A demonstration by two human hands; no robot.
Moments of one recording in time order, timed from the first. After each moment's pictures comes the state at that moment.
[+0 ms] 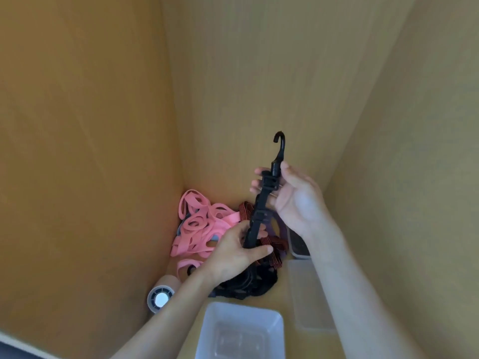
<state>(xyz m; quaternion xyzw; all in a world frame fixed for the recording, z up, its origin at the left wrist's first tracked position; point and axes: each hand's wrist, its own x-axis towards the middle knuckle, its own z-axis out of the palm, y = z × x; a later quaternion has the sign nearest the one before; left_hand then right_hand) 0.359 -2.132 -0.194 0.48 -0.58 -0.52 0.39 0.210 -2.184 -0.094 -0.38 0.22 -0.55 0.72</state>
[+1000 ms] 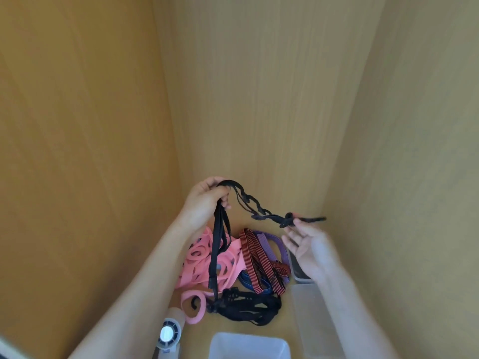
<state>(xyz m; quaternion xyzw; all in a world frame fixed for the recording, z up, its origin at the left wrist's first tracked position) 0.402 -2.189 -0.062 0.45 -0.51 -0.49 0.55 0.168 -2.173 -0.135 -0.23 0.36 -0.61 0.67</state>
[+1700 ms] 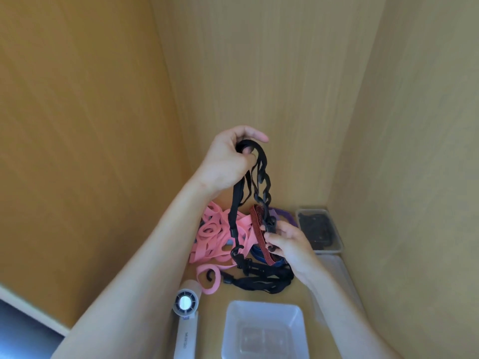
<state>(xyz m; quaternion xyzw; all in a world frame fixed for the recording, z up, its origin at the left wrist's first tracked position) 0.378 -2.168 -0.015 0.44 -0.67 -0.34 0.49 0.212 -2.140 -0.197 -0.48 0.49 -0.44 0.59</state>
